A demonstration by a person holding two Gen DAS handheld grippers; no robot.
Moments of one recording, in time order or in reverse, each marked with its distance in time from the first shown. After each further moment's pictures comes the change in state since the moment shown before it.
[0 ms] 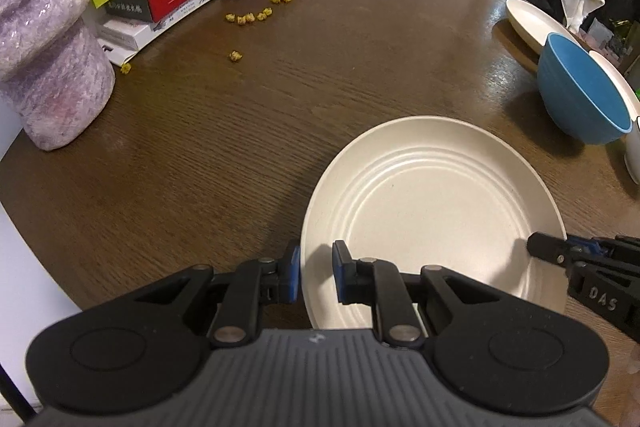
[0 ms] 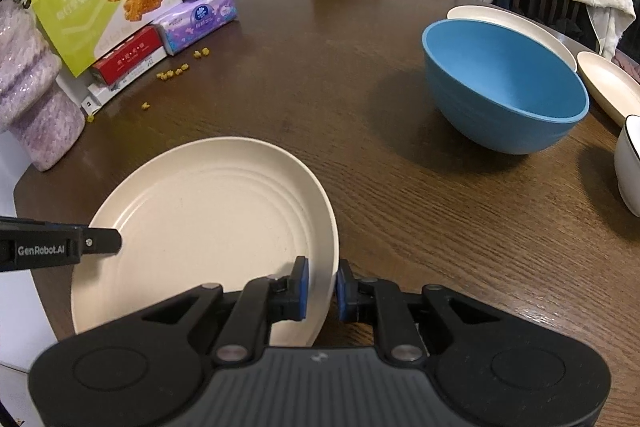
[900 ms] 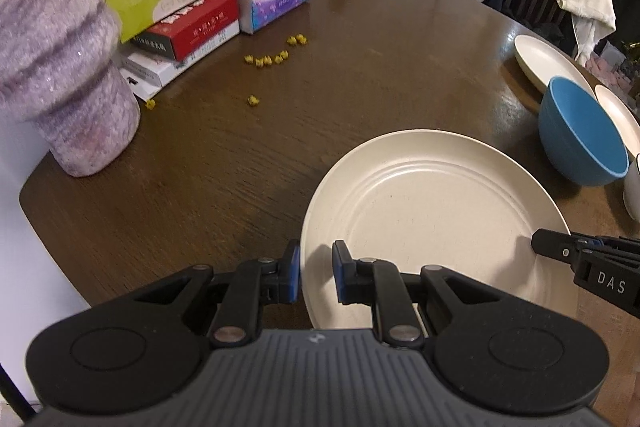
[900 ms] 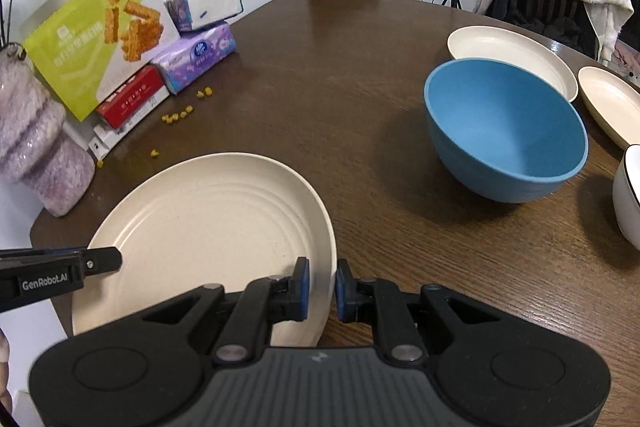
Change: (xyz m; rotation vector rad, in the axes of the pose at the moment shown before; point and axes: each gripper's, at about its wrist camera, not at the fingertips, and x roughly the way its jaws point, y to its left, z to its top) left arm -0.026 -0.003 0.017 -0.043 -0.054 0.041; right arm -0.017 0.000 0.038 0.041 -0.018 0.024
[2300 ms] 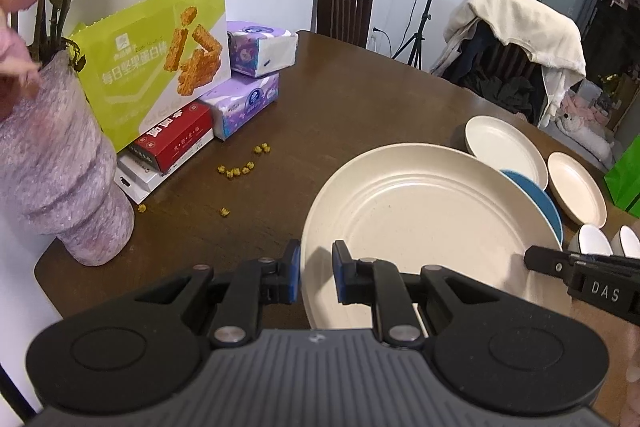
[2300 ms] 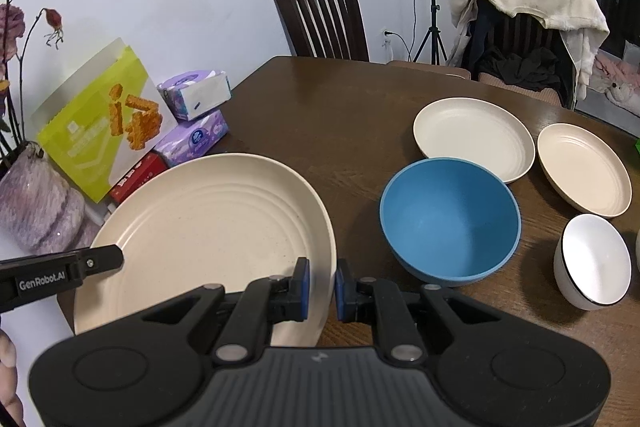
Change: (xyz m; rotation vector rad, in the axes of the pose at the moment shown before) left arm -0.079 -0.032 0.063 0.007 -0.152 -0.051; right arm -0.078 -0.016 0.064 0.056 -0.110 -0.006
